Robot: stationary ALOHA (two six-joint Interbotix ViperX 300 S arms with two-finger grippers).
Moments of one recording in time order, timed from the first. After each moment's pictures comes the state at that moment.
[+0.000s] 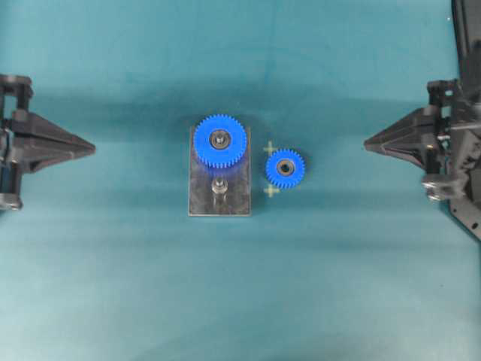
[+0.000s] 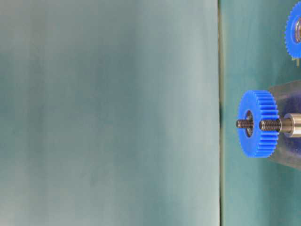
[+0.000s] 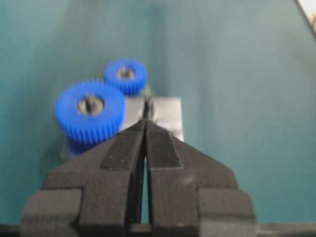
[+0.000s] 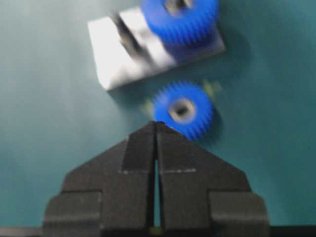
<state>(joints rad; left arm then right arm) 0.00 -0.85 1.13 0.01 0.02 -0.02 -0.13 -0.82 1.06 0.12 0.43 0.15</state>
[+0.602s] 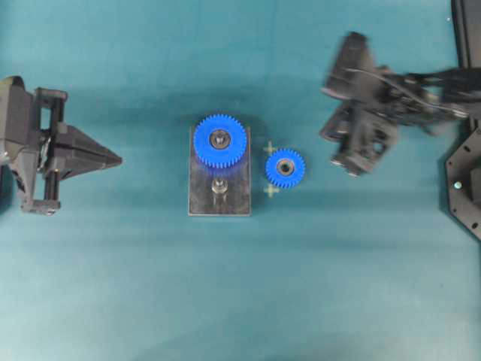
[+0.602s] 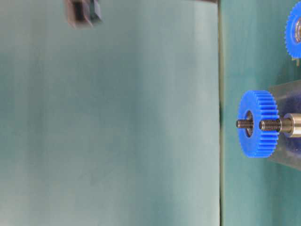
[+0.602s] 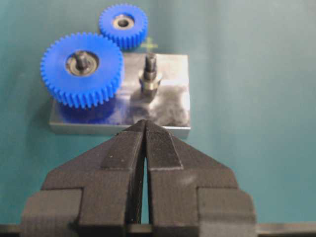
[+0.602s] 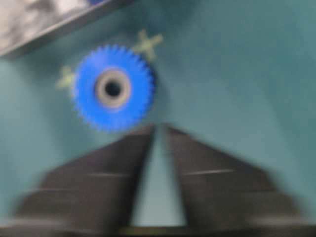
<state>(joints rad) 0.00 -0.66 1.10 0.01 -0.02 -0.02 -0.22 -0.23 0.77 0.09 0.52 0.16</state>
